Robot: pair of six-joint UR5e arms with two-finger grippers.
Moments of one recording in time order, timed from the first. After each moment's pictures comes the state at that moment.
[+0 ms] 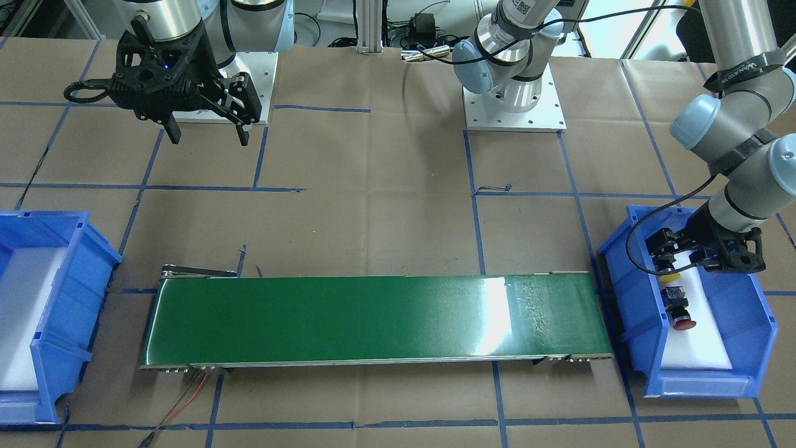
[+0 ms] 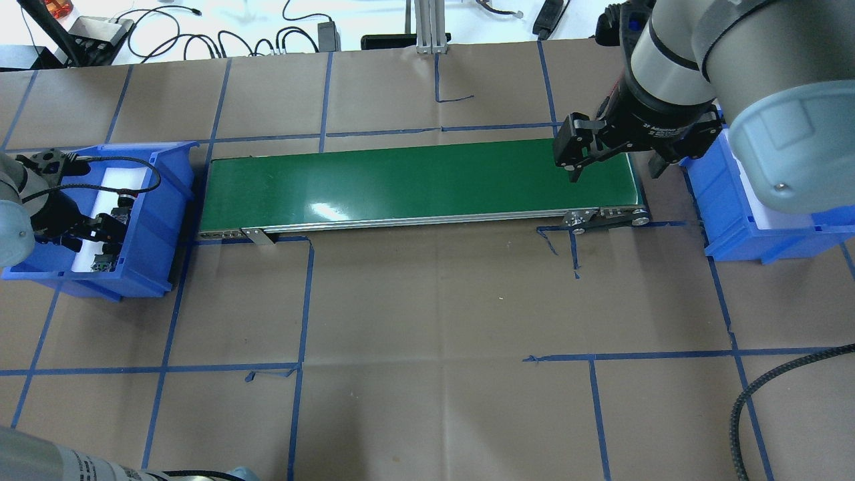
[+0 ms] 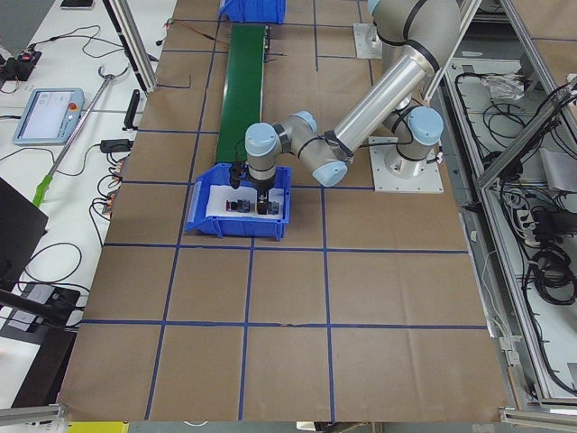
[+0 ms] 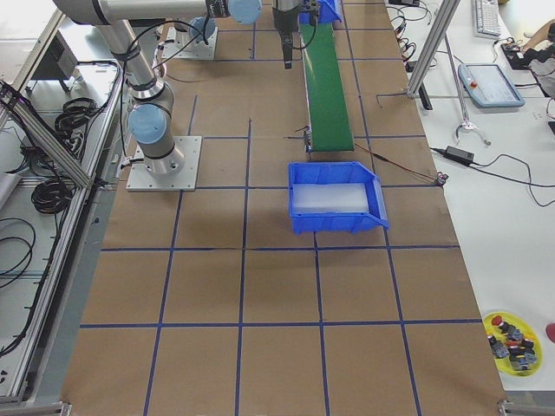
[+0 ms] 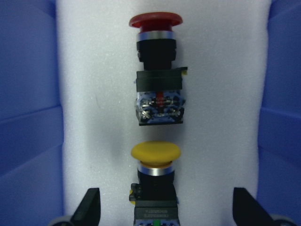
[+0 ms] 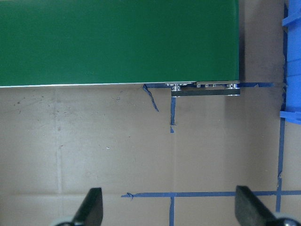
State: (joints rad) left arm -0.93 -1.89 -1.92 -0.89 1.58 0.66; right arm 1.65 -1.67 1.68 -1.66 -1.59 0.08
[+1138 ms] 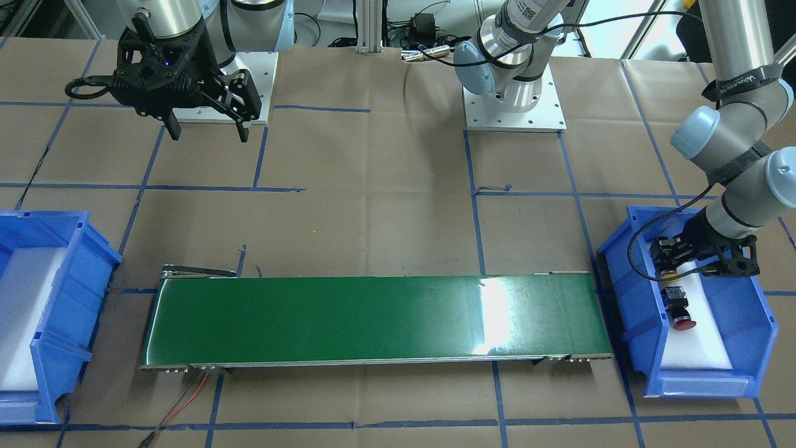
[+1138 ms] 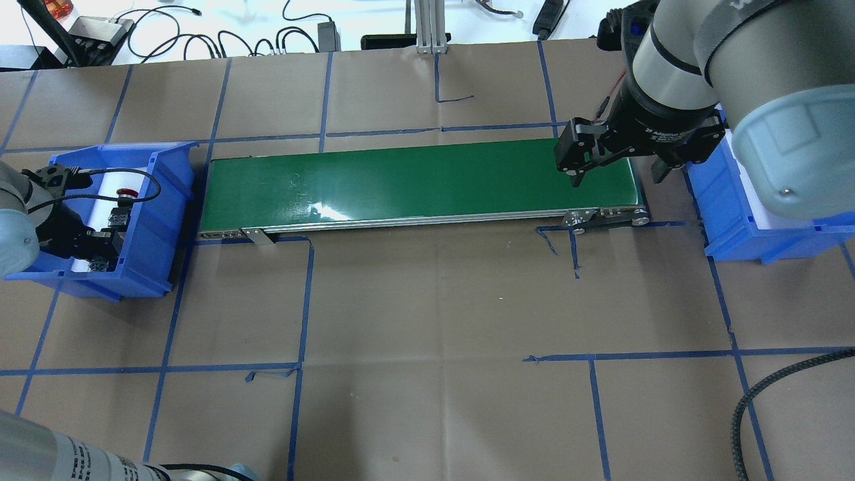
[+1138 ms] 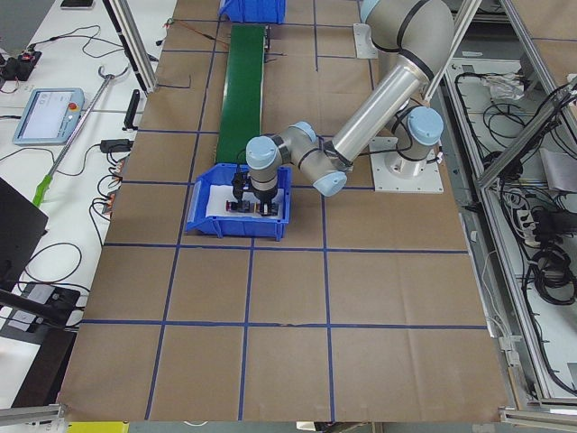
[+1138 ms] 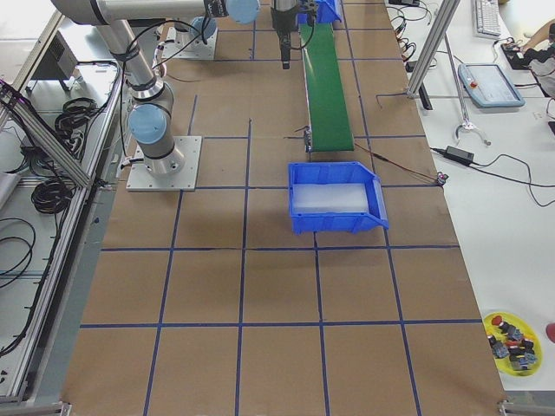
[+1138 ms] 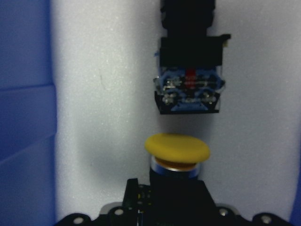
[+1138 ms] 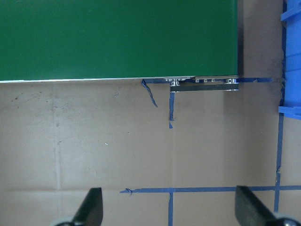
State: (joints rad) left arm -0.92 -1.92 -1.92 -0.88 1.58 0.64; right arm 1.65 -1.67 1.68 -1.65 -1.59 0.08
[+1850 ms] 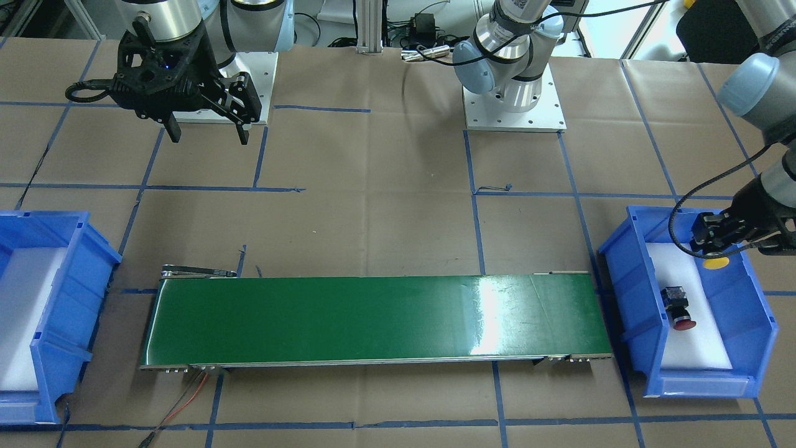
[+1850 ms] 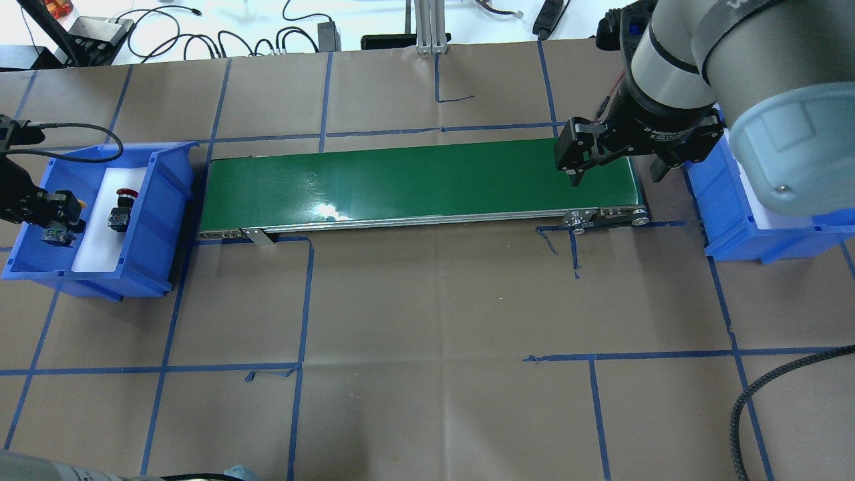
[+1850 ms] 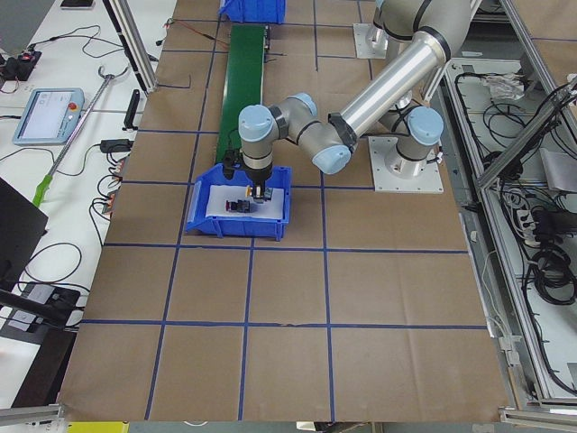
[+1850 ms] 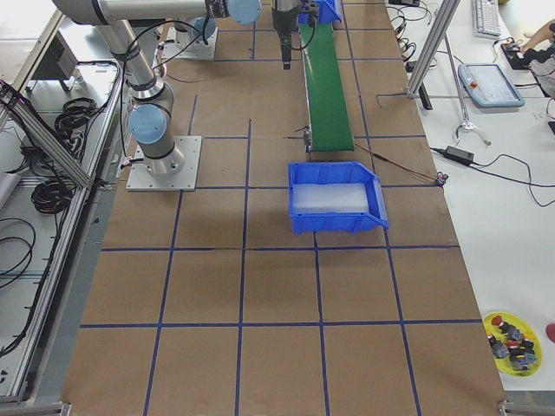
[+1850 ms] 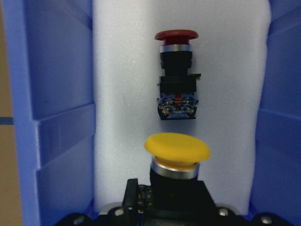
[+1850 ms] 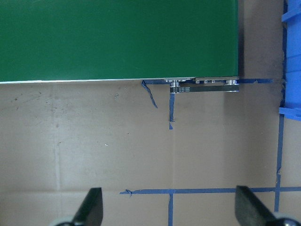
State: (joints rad) left arm -0.93 -1.81 -1.74 -1.15 1.58 0.65; right arm 1.65 -1.67 1.68 -1.65 -1.59 0.08
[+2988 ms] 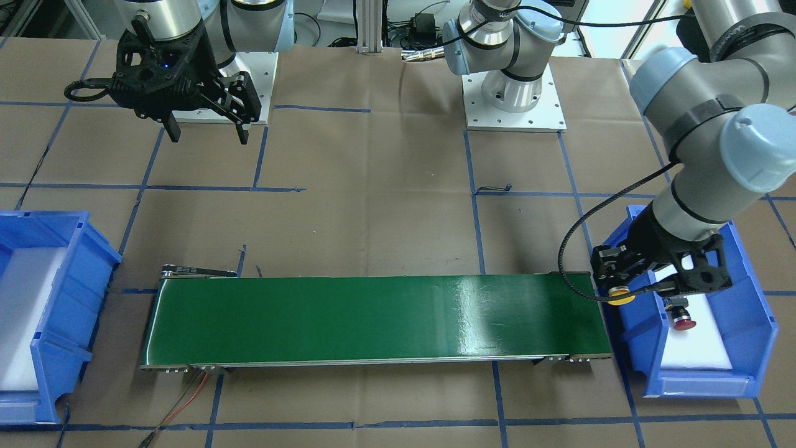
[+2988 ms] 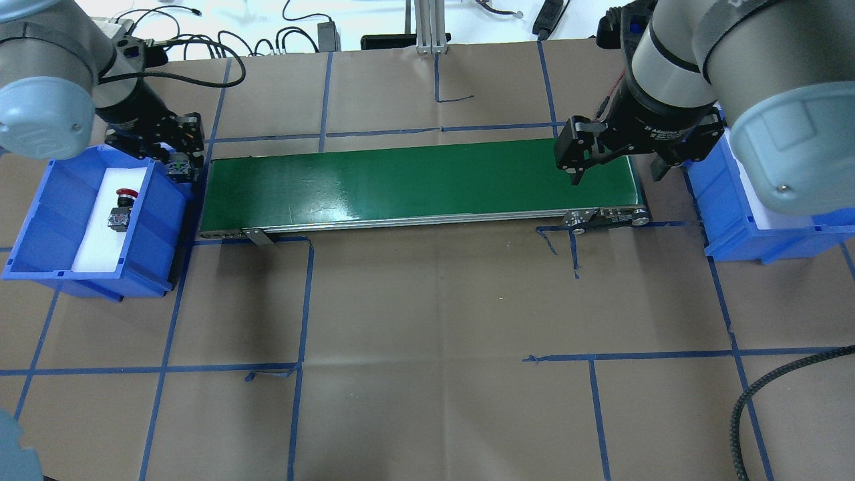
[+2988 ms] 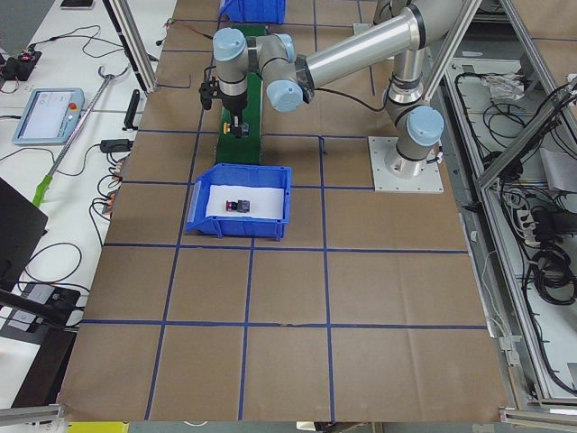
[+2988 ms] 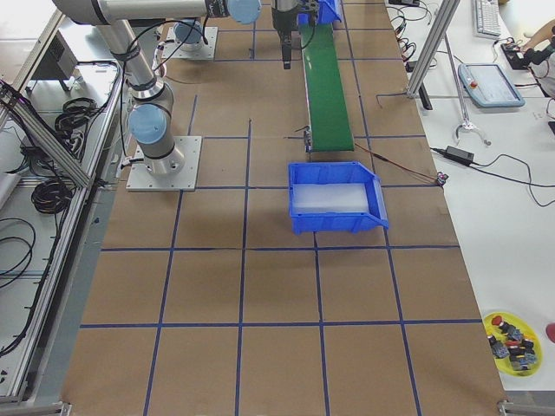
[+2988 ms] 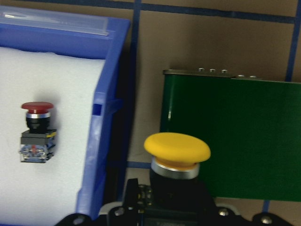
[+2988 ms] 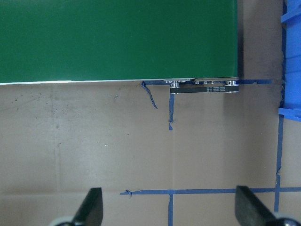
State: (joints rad) left arm -1.35 -1.84 -1.64 -1.21 1.56 0.08; right arm 1.65 -1.67 1.68 -1.65 -1.59 0.08
